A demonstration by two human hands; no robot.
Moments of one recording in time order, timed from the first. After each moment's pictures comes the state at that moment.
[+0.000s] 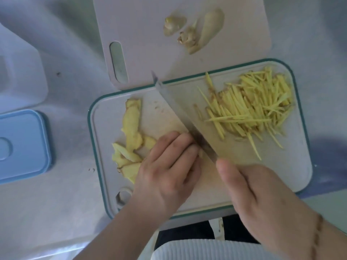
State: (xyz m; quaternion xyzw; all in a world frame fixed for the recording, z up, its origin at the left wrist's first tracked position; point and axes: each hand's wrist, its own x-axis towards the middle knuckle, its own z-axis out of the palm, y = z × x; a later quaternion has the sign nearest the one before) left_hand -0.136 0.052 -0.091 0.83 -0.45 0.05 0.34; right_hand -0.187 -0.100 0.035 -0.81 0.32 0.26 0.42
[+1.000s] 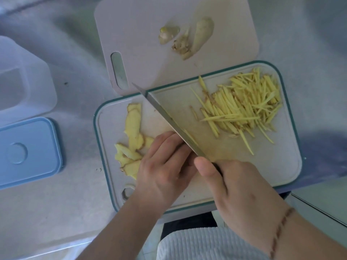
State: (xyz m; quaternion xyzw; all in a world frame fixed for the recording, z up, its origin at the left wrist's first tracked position) left_hand -0.134 0.053 -0.092 0.83 -0.42 0.04 0.37; right_hand -0.222 -0.078 -0.017 -0.85 0.27 0.21 0.40
